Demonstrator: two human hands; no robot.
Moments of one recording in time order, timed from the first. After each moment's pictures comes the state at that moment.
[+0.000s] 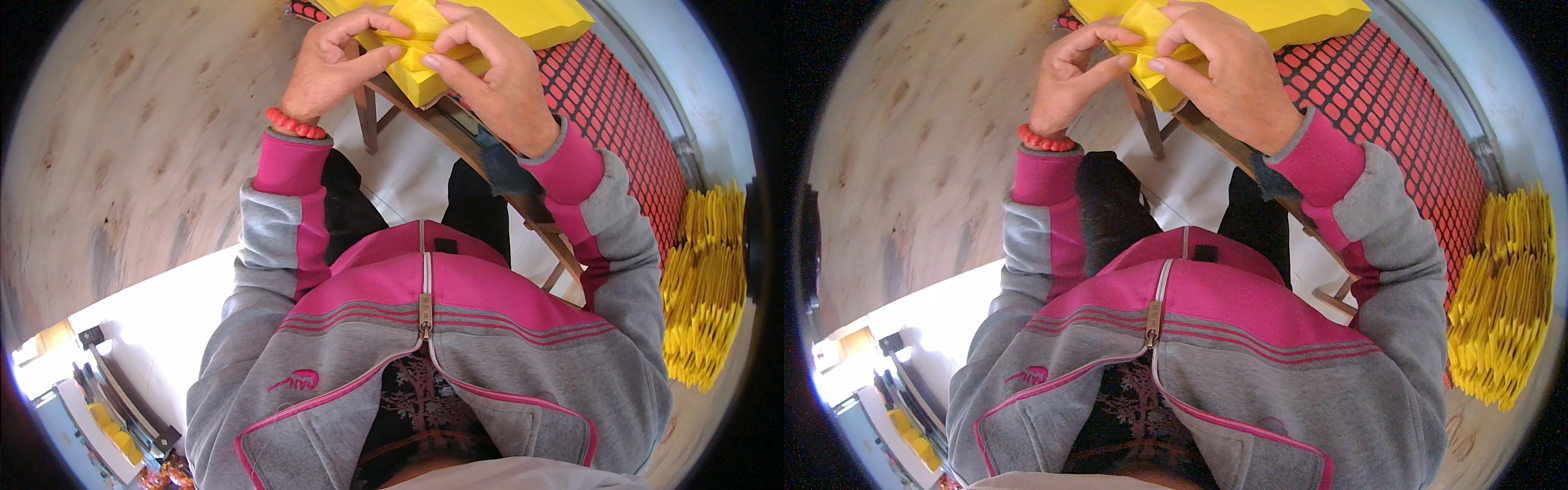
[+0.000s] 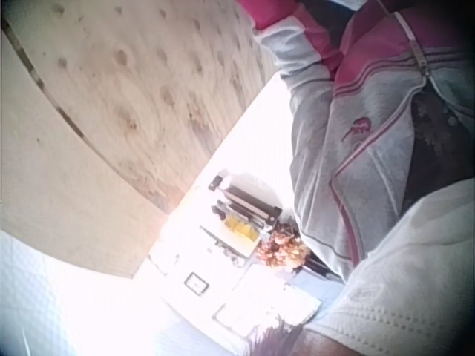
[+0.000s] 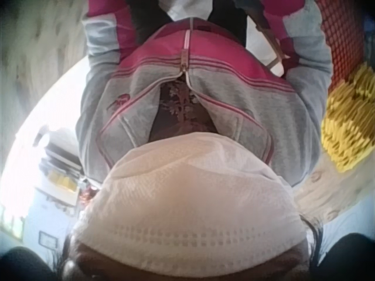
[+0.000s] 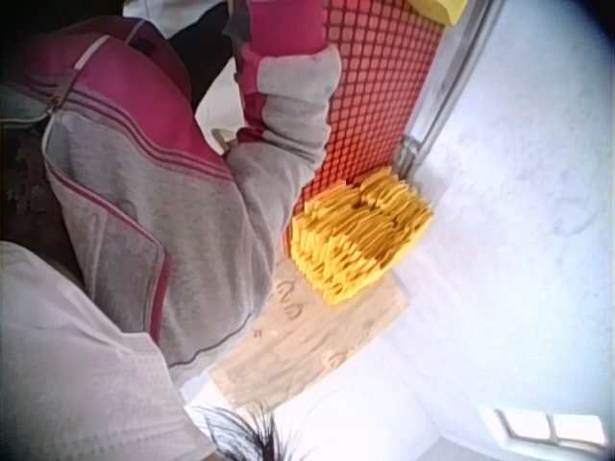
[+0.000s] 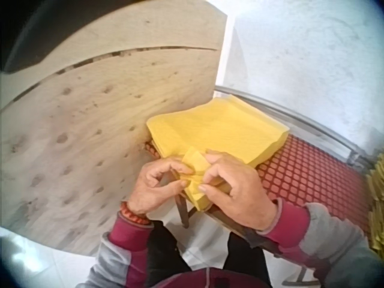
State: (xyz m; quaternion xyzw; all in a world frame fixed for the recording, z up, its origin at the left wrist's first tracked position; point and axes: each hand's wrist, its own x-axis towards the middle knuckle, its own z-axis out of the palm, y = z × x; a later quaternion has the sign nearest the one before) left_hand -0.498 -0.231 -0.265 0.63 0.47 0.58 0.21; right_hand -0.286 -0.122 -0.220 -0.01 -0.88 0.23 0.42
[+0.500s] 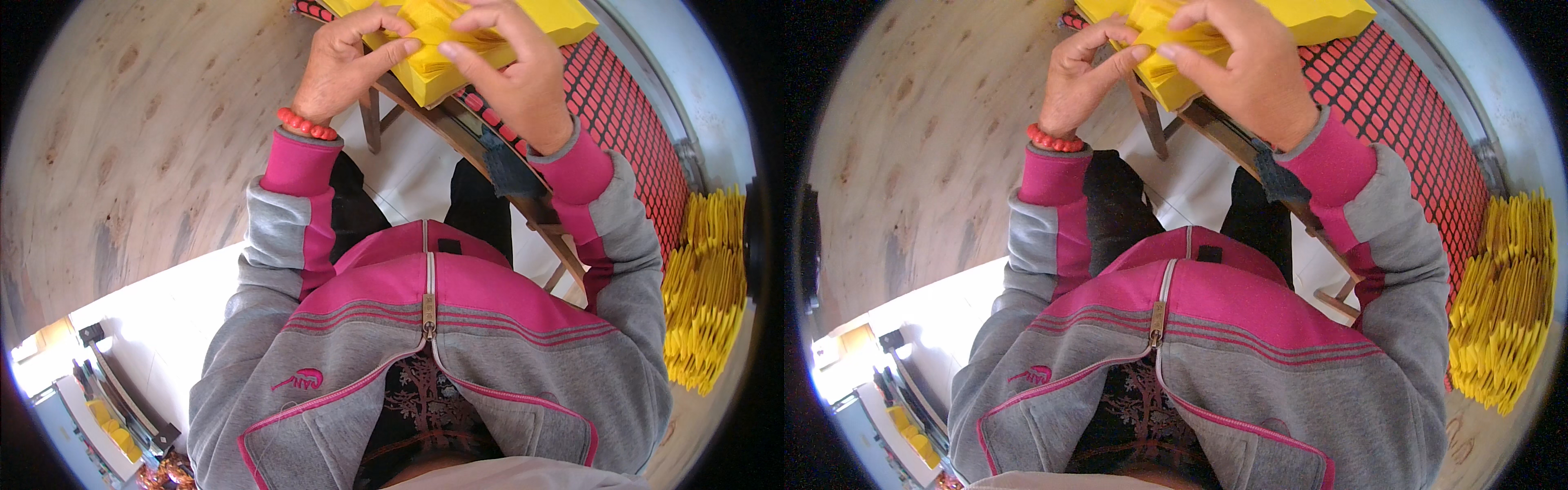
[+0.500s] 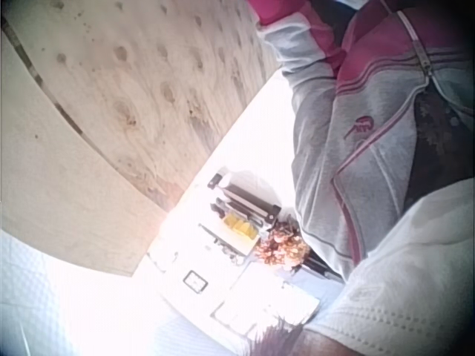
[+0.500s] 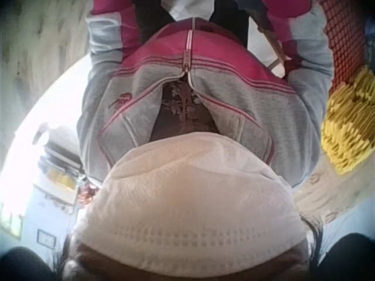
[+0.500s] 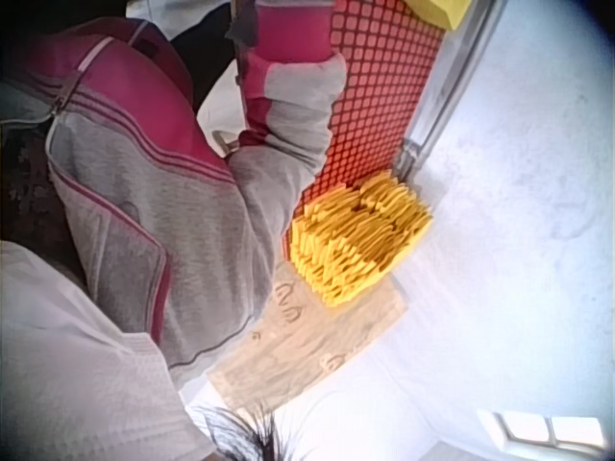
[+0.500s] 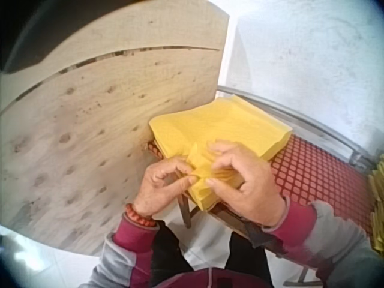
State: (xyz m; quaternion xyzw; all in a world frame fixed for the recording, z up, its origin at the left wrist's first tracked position) left_hand -0.495 -0.223 -0.275 0.63 0.48 0.59 0.09; right_hand -0.283 -0.122 -0.206 0.01 -0.86 0.22 0.46
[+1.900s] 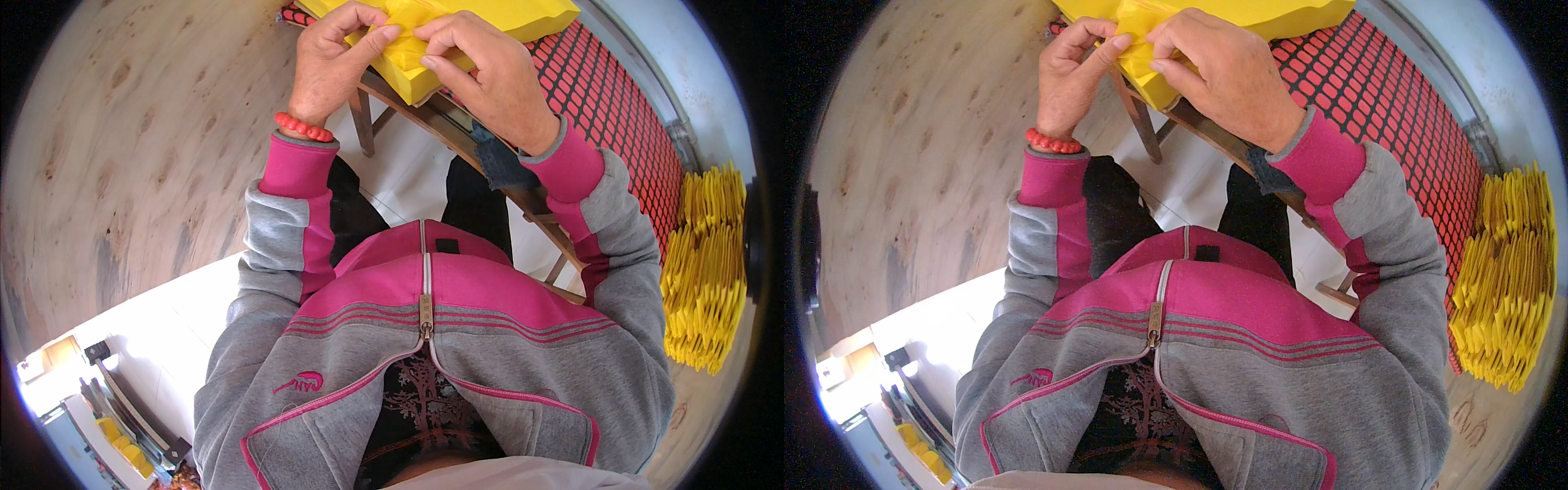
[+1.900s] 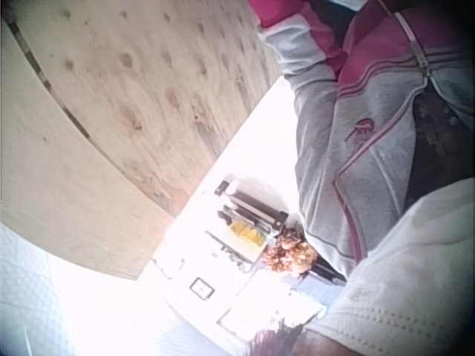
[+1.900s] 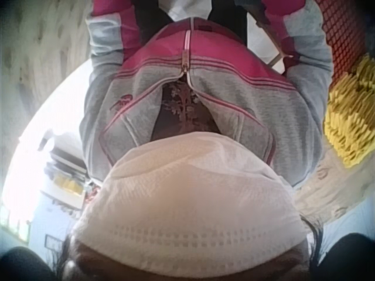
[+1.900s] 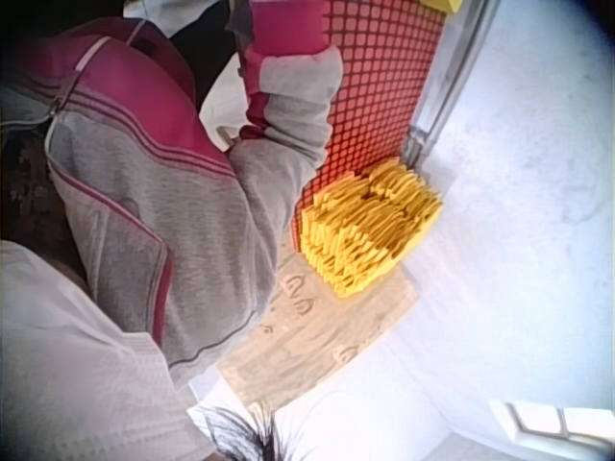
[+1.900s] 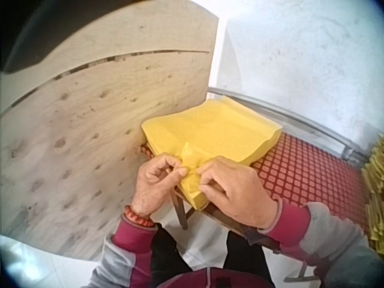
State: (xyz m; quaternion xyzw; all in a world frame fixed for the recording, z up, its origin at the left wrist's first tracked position) left_hand -0.488 -0.216 -0.274 0.57 0.46 0.66 0.17; right_hand -0.275 -0.126 -0.214 -0.01 -0.92 0.15 0.37
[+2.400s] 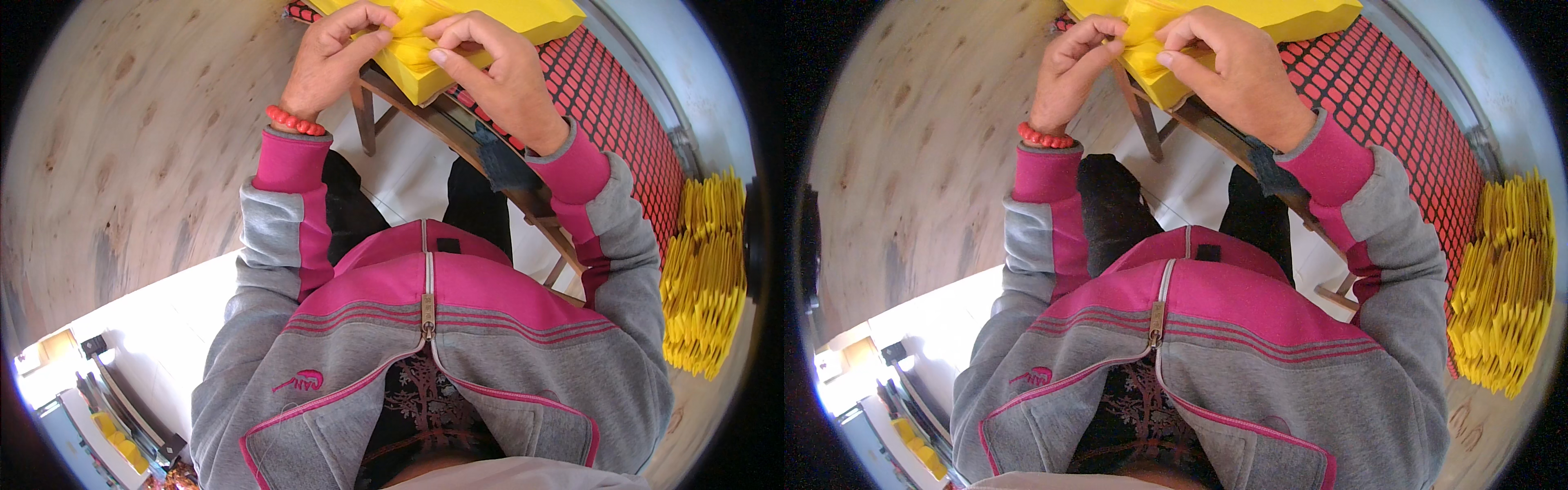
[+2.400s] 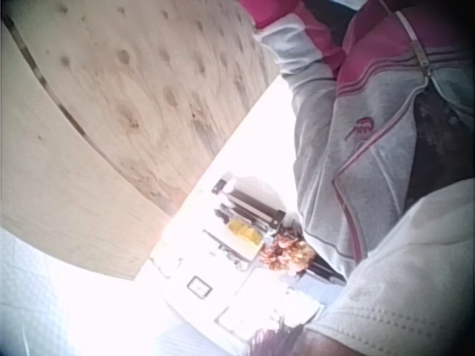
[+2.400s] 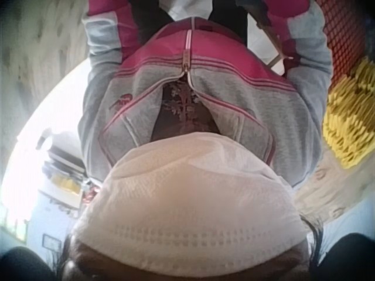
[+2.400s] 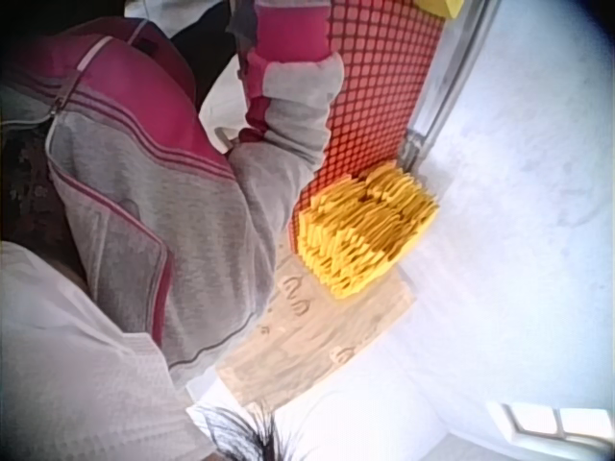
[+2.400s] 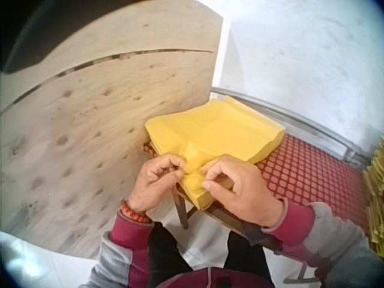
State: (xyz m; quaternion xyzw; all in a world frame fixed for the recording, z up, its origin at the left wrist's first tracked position) left_hand -0.508 -0.224 -0.271 0.59 0.45 0.61 0.26; right_hand -0.275 -0.121 -0.217 -0.02 -0.89 0.28 0.35
